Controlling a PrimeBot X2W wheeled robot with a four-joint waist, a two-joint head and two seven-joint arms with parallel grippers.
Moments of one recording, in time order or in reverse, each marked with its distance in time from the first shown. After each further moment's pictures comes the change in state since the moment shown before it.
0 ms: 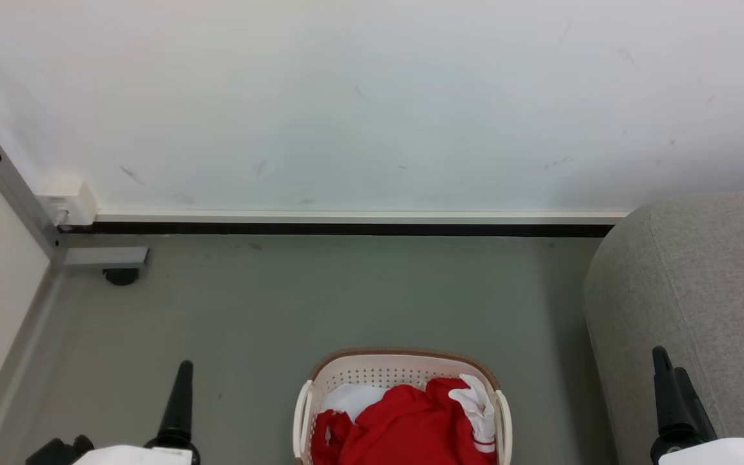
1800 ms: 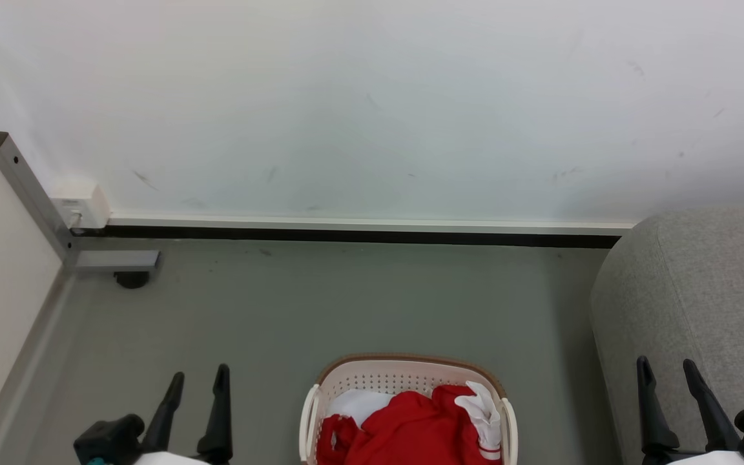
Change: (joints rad) left arm 0.029 0.028 -0.085 -0.042 0.806 0.013 -0.155; right arm 0.006 -0.030 0.021 0.043 -0.637 0.003 -0.157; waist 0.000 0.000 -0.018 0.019
